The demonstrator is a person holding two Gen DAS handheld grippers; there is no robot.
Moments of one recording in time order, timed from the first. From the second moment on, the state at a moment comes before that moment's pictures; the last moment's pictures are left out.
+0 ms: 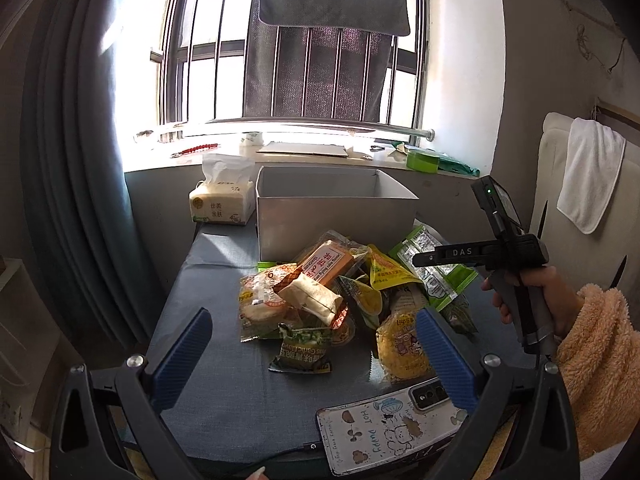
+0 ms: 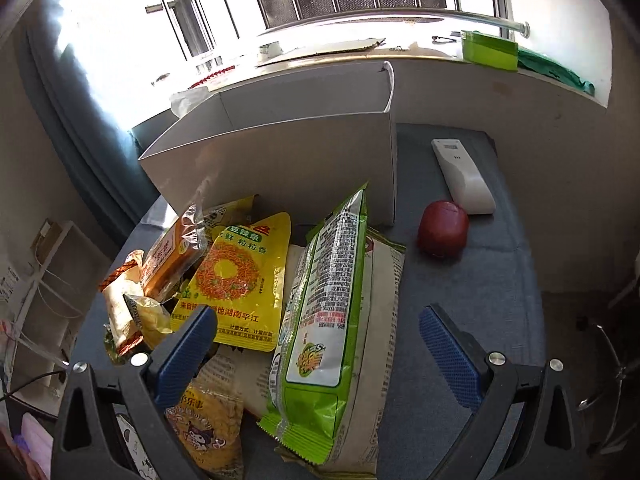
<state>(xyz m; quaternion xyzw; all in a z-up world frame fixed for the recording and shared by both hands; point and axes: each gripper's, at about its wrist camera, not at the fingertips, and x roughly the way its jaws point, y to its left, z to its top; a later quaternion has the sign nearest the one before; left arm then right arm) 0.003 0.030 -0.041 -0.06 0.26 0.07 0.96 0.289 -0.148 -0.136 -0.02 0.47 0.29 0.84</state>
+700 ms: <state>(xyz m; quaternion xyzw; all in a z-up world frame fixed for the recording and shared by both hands) 0.094 0.071 -0.084 -0.17 0.37 0.04 0.91 0.230 -0.196 -0.060 0.10 0.37 0.34 0.86</state>
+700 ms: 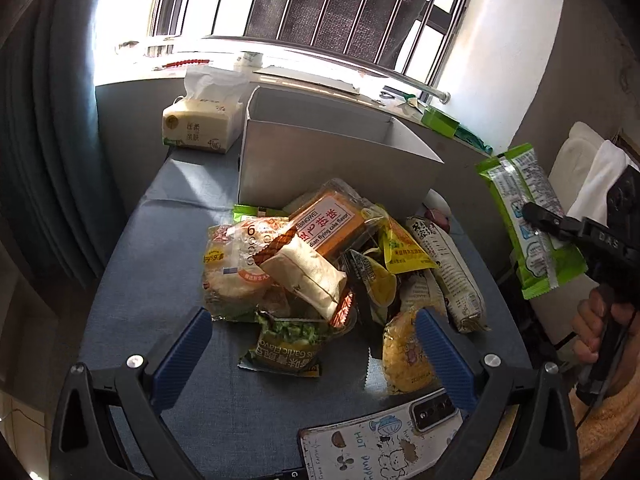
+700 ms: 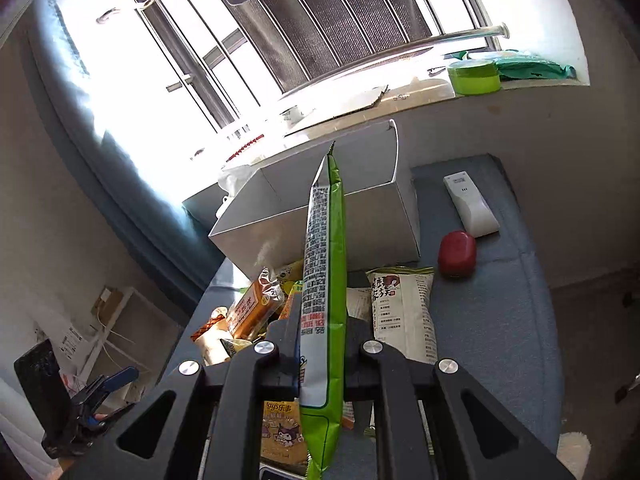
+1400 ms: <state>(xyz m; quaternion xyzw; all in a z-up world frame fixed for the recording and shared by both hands) 0.161 0.100 -0.123 -0.26 0.39 0.10 0.88 0.167 -0.219 -0.072 0.12 0.36 0.37 0.85</state>
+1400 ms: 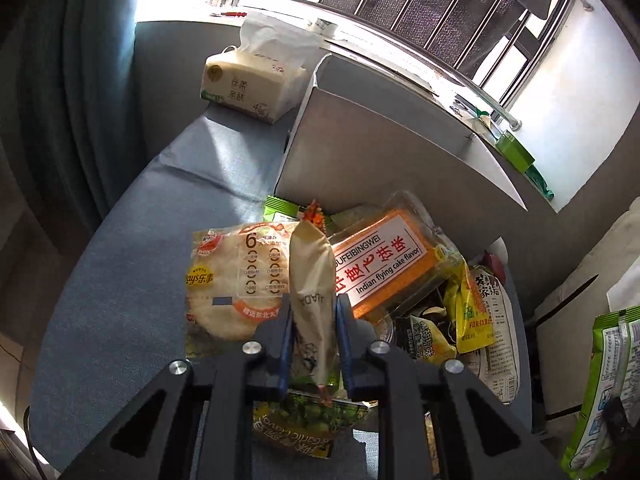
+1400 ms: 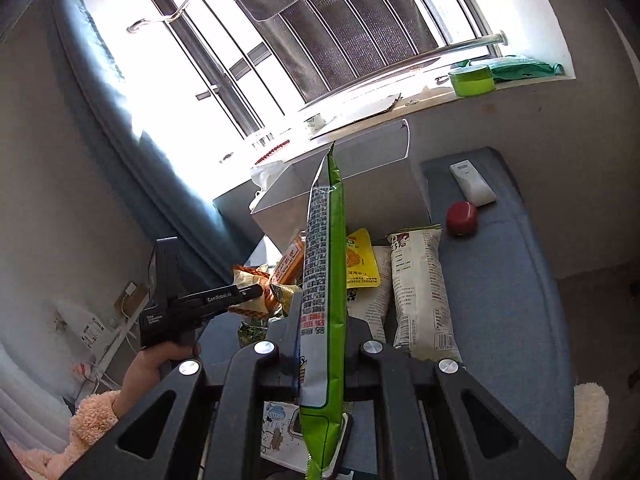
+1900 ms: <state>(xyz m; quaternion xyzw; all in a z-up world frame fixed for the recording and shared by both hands) 0.130 0.095 -0.049 -0.23 0.31 0.01 0.92 0.181 -0.202 -0.062 0.10 0.35 0.36 0.86</state>
